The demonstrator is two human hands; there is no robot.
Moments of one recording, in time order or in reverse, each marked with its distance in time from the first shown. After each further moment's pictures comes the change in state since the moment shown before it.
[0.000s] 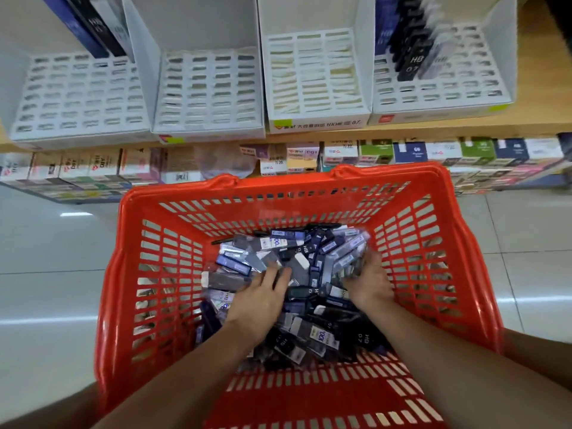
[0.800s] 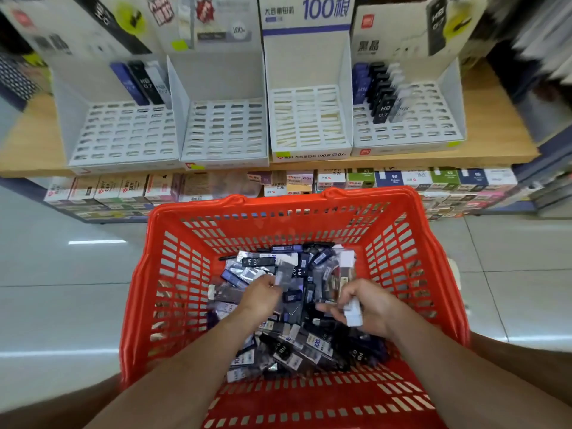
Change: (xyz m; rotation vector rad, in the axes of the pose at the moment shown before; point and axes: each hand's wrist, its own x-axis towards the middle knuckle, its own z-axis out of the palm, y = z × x) left_hand -0.001 0.006 -0.051 -1.023 -0.077 -0.413; right_hand -0.040 -0.008 -0.058 1.034 -0.788 0.285
